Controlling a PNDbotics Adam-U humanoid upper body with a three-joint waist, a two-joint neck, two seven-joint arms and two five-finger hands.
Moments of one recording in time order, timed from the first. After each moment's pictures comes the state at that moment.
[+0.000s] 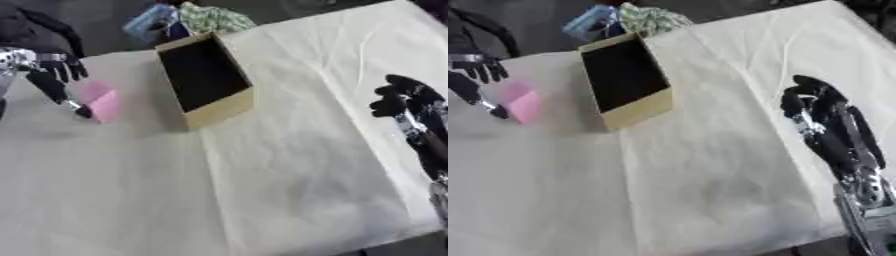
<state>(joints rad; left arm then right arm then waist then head) -1.06 0.57 -0.06 -0.73 -0.98 -0.17 -0.74 -0.22 -0.32 0.01 -1.80 0.02 -0.07 -0.01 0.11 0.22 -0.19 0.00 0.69</state>
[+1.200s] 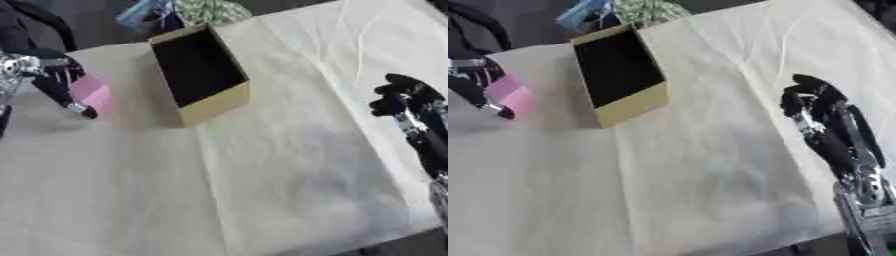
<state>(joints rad) -1.06 0.55 -0.06 -0.72 -1.00 -0.17 -0.68 -0.22 -0.32 0.01 -1.80 0.02 -0.07 -0.01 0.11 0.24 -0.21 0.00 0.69</state>
